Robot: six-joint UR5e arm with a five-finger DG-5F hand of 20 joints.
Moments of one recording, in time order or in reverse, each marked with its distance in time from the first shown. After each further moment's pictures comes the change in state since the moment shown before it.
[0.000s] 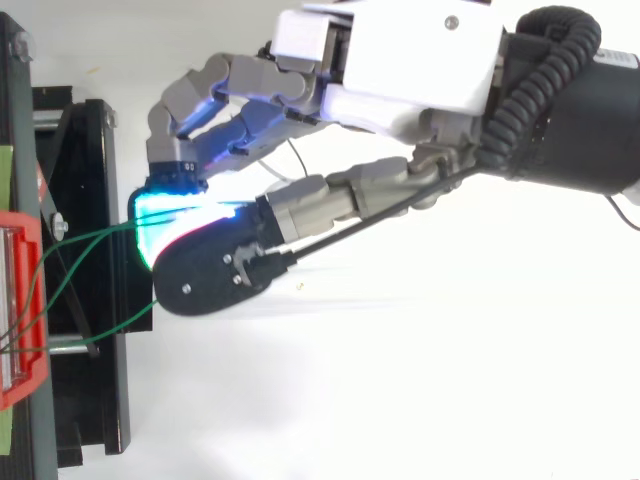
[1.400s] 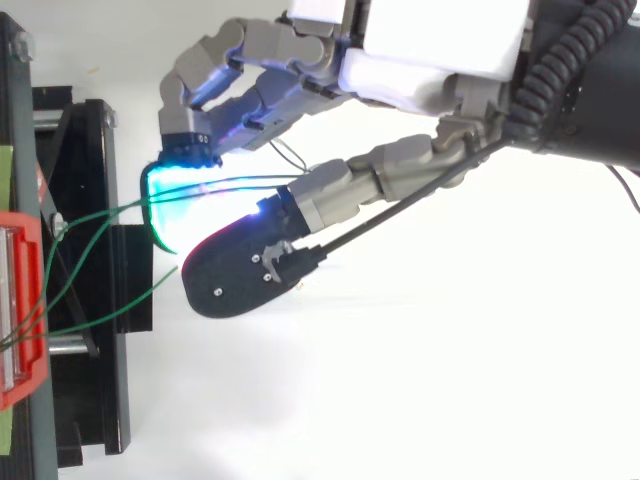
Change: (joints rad) arm -0.014 0.017 0.018 -0.055 -0.007 0.000
